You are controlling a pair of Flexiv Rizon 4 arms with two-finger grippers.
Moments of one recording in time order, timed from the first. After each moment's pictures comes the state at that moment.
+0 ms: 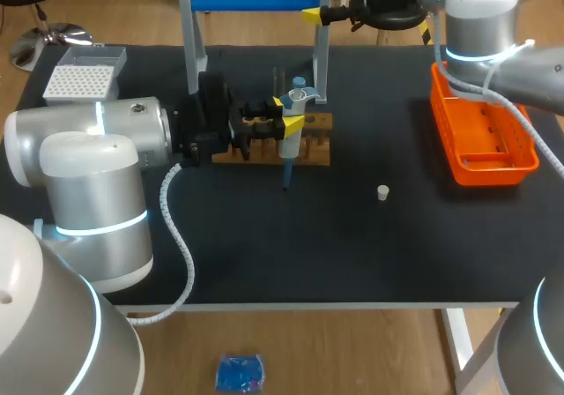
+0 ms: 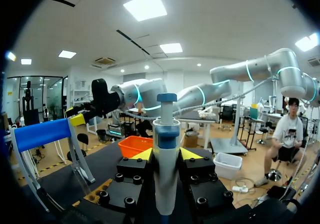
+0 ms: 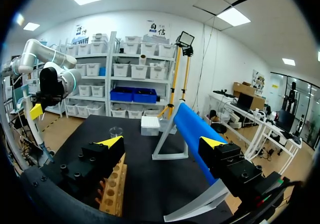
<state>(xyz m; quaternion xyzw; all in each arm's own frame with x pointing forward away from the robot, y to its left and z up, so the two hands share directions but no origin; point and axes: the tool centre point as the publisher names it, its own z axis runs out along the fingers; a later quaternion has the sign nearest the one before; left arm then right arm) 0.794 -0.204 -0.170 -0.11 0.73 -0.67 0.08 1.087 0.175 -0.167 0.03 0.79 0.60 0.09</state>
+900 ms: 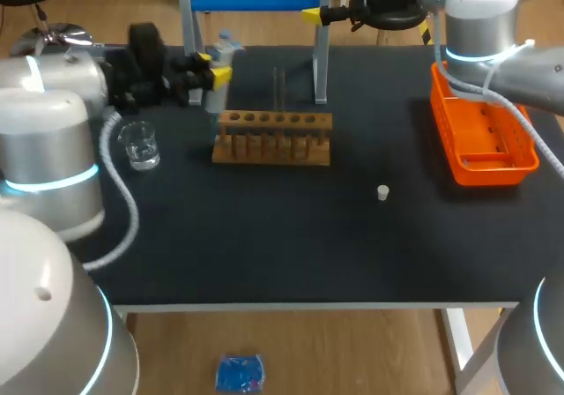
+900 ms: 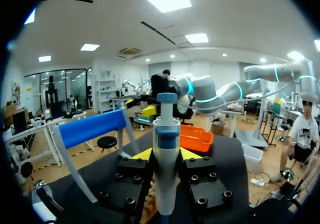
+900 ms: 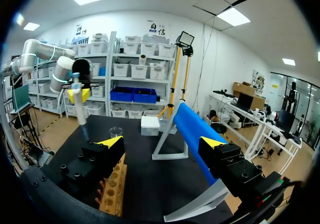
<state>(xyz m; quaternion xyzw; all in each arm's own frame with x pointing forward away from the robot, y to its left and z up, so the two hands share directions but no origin) 0.899 -0.077 -0.160 -0.20 0.75 -0.61 0.15 1.087 0.175 -0.167 0.03 0.79 0.60 0.09</state>
